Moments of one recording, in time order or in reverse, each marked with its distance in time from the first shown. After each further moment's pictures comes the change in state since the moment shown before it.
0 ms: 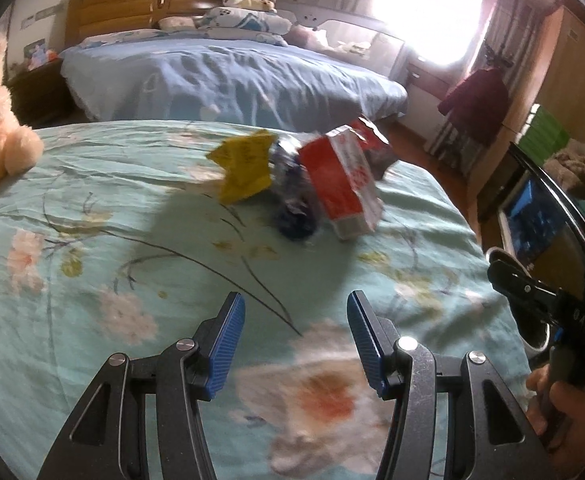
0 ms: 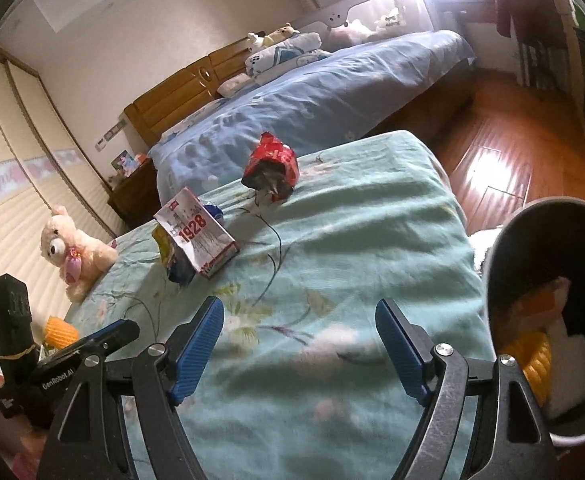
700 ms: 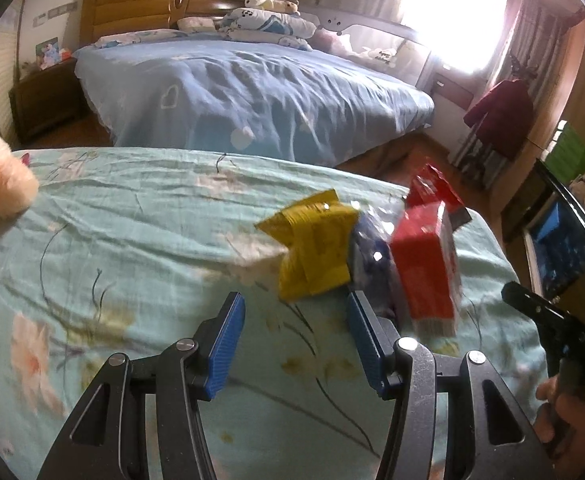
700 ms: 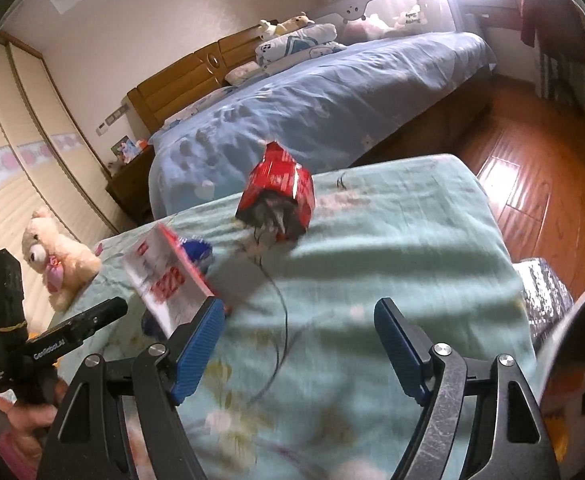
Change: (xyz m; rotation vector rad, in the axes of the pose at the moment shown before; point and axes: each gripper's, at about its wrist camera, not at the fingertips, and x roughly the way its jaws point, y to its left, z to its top) left arm 0.066 0.035 0.069 -0.020 -0.005 0.050; right arm 0.068 0.010 0.053 -0.063 0.034 0.001
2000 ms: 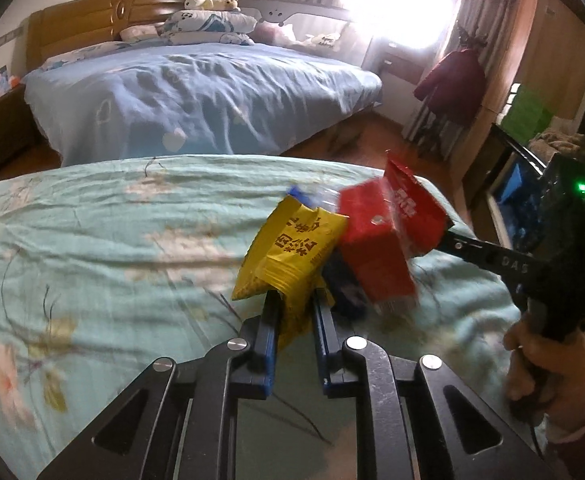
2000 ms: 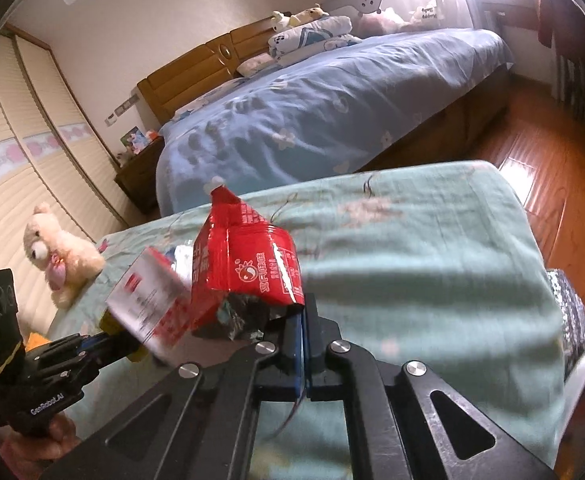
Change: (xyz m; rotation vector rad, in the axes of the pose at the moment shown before) left arm 0.008 -0.030 -0.009 0.138 0.022 -0.128; right arm 0.013 0.010 0.005 -0.023 0.029 0.046
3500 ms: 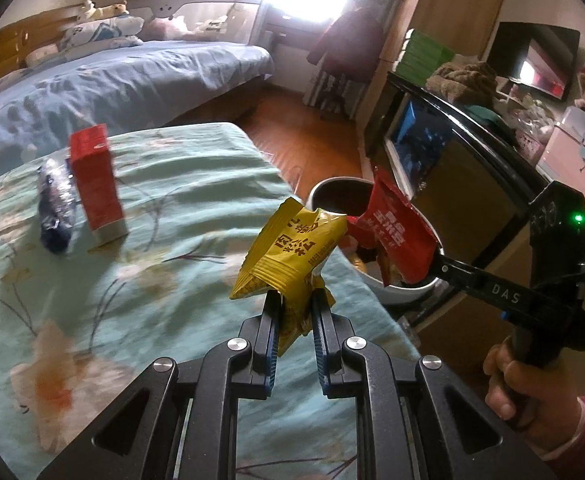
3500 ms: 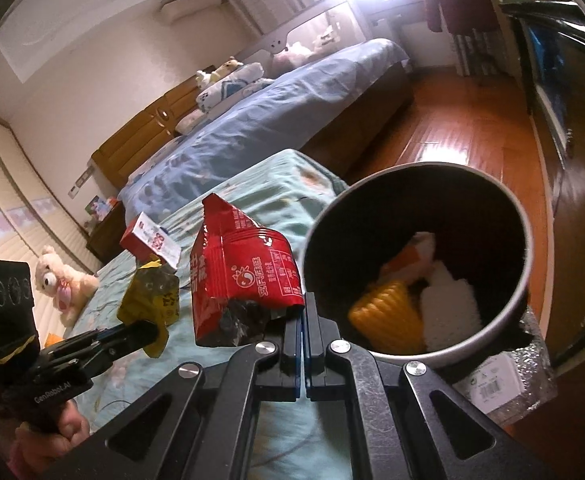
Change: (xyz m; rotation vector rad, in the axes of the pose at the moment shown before) left arm -0.025 -0.160 -0.049 0.198 0.079 -0.232; right arm -0.187 -0.097 -0.121 0.242 -0.163 -0.137
